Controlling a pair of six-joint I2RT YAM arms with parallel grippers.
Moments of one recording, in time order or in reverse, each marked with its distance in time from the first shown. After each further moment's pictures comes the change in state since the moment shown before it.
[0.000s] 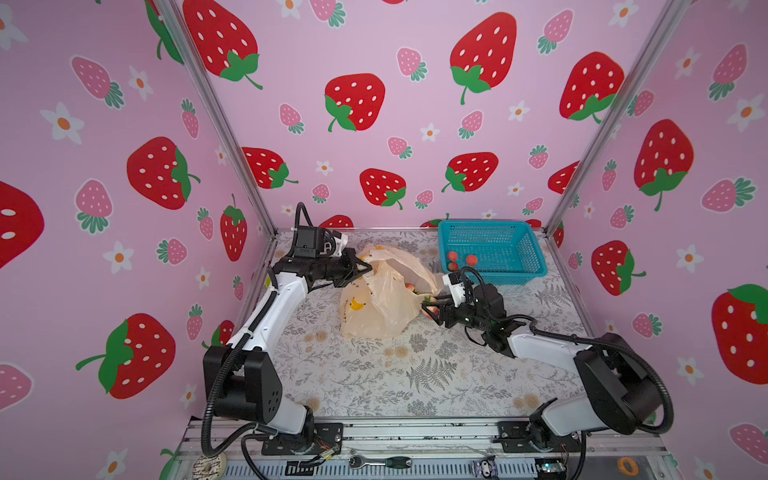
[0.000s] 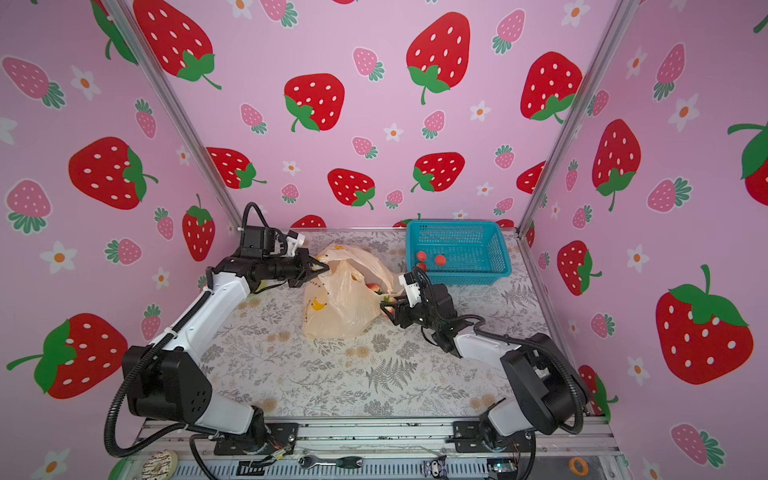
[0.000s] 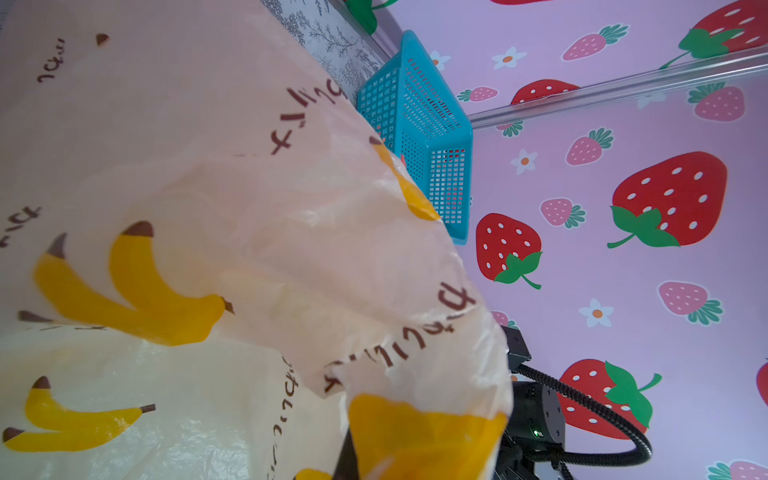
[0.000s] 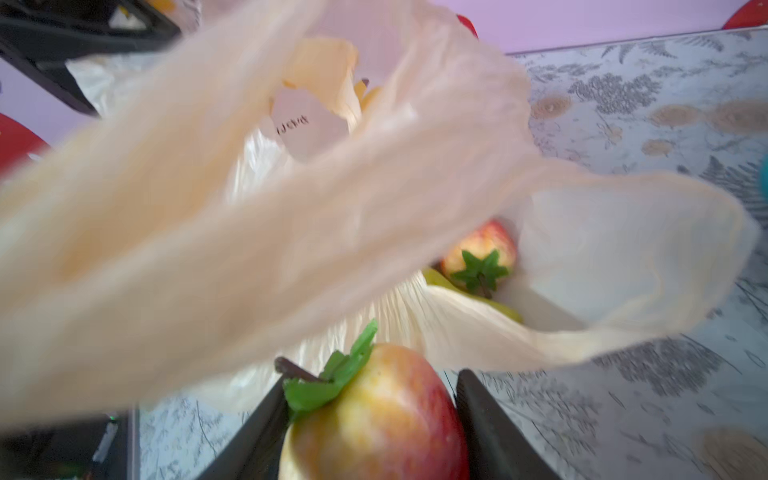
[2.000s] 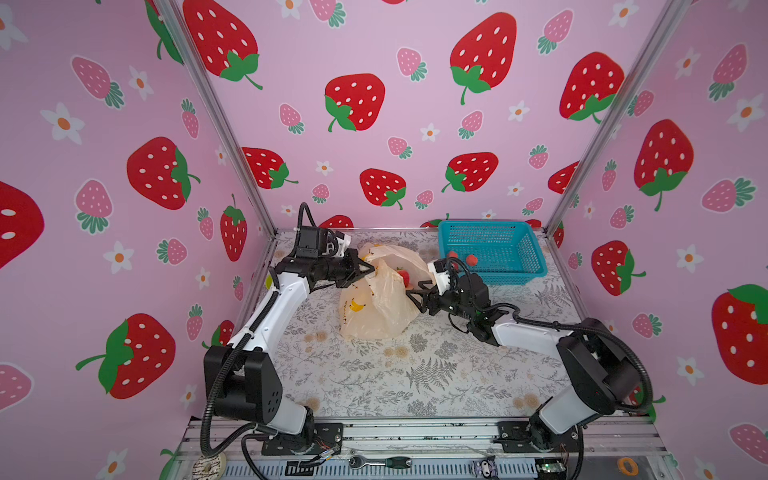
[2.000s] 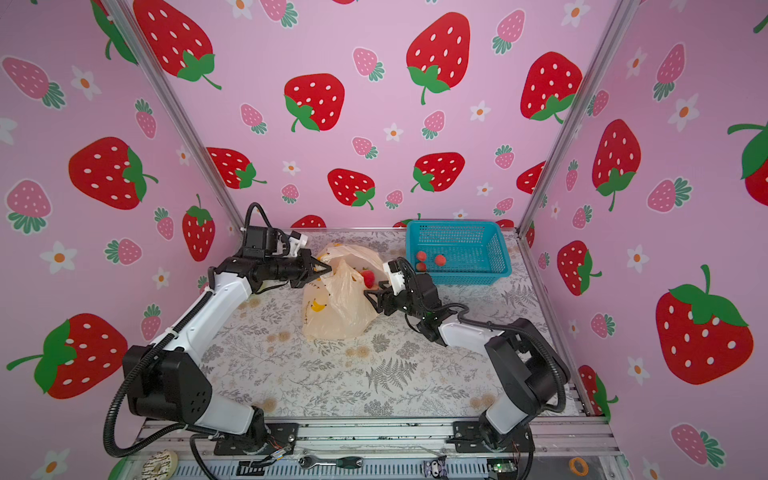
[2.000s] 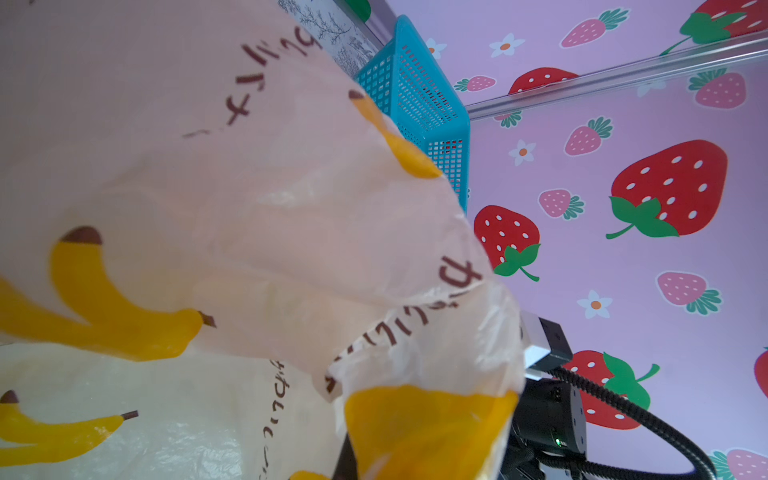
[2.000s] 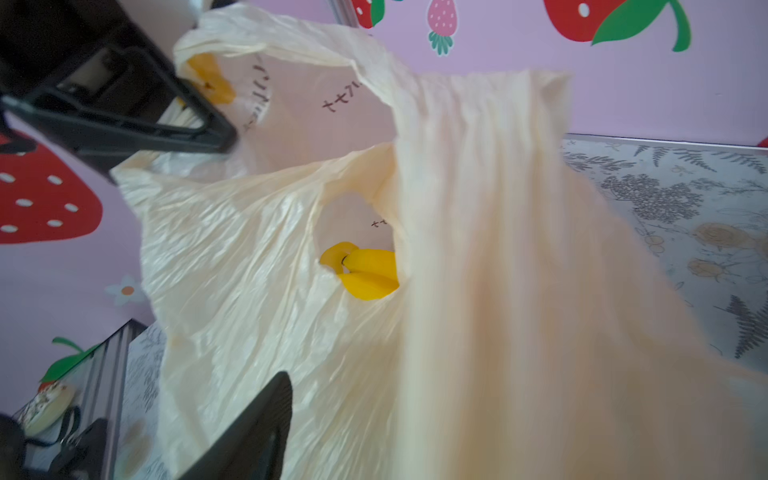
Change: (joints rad) left arm -0.013 0.000 0.000 0.000 0.006 0.000; right arm 0.075 0.047 0.129 -0.040 0.005 -0.102
